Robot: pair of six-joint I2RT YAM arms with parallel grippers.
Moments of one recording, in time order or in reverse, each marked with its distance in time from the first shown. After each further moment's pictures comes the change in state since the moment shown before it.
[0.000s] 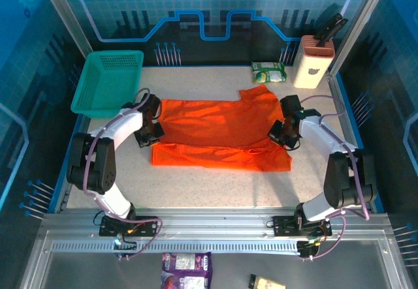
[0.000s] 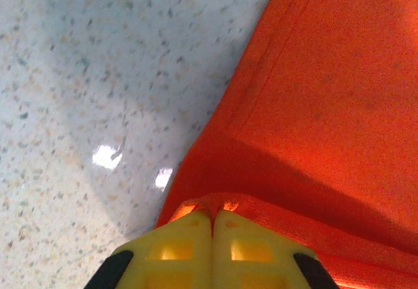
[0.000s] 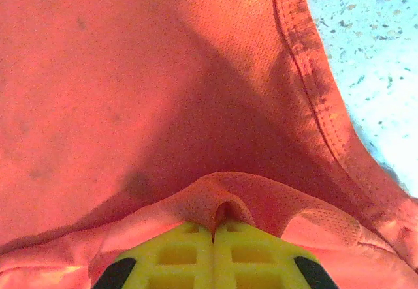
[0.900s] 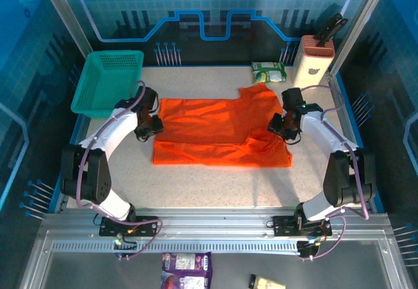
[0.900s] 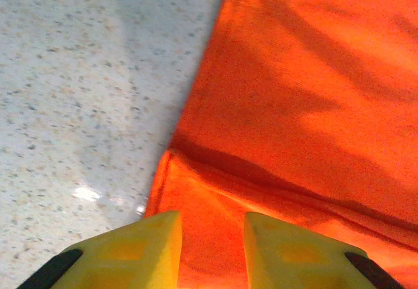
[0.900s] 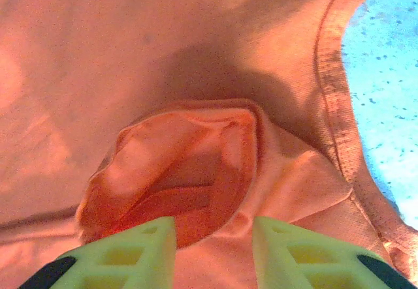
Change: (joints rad) left arm -0.016 -0.130 0.023 0.016 0.037 0.043; right arm -0.007 -0.014 0.080 0.003 -0.027 -0.182
